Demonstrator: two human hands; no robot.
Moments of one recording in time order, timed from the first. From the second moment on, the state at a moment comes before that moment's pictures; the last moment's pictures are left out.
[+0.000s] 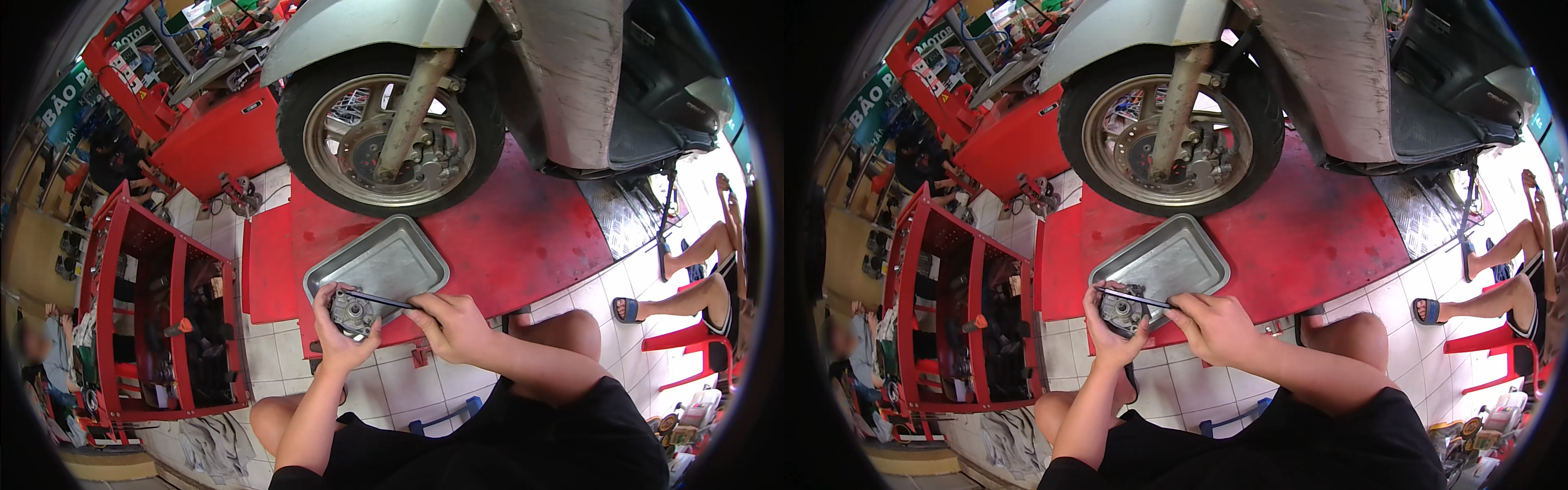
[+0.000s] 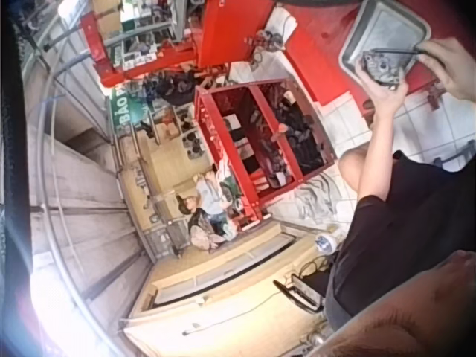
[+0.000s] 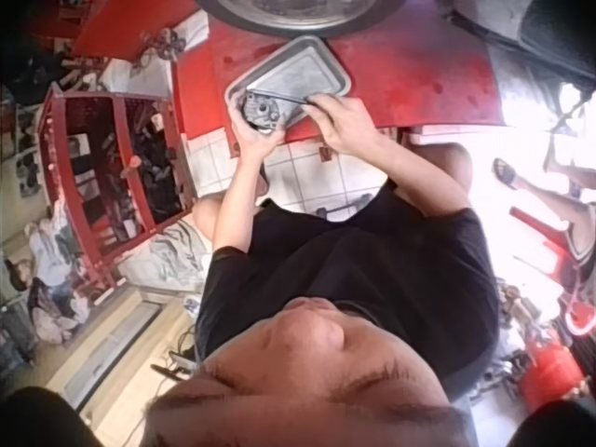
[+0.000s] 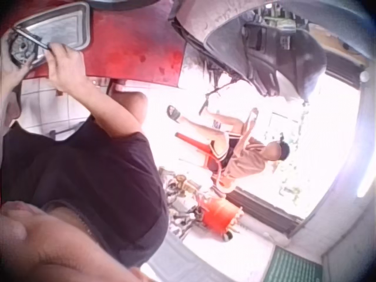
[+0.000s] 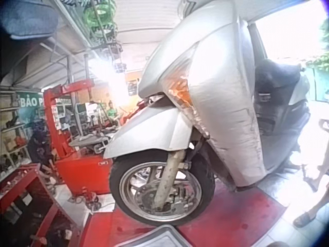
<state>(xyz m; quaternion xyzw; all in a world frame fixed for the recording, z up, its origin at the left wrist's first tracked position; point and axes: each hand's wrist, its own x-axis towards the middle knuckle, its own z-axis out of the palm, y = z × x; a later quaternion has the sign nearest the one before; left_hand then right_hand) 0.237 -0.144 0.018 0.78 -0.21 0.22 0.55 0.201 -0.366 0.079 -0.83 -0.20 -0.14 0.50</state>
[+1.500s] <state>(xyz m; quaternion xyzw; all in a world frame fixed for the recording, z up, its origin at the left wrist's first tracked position) 0.273 -0.185 -0.021 0.49 0.23 -0.02 0.84 0.244 -0.451 0.136 -0.92 -0.10 -0.15 0.34</state>
